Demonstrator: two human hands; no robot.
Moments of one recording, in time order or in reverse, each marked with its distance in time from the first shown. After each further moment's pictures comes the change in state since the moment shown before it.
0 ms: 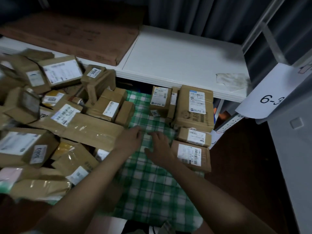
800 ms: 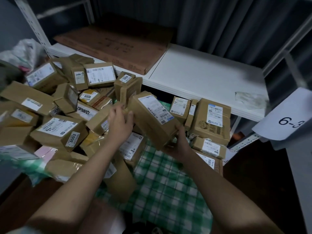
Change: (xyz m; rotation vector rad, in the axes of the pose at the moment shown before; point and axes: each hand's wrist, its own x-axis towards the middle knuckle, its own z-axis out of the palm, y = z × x) left_hand -0.037 -0.047 -0.082 -0.362 0.539 -0.117; right_hand 0.010 -0.053 -0.036 1.495 -0.150 0.625
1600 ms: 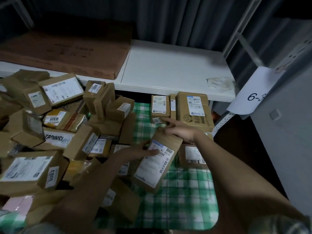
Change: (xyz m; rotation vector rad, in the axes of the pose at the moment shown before) left_hand 0.020 -0.017 0.067 -0.140 -1.335 -0.224; right_hand -0.004 -0.070 -0.016 -1.059 0.031 -0.223
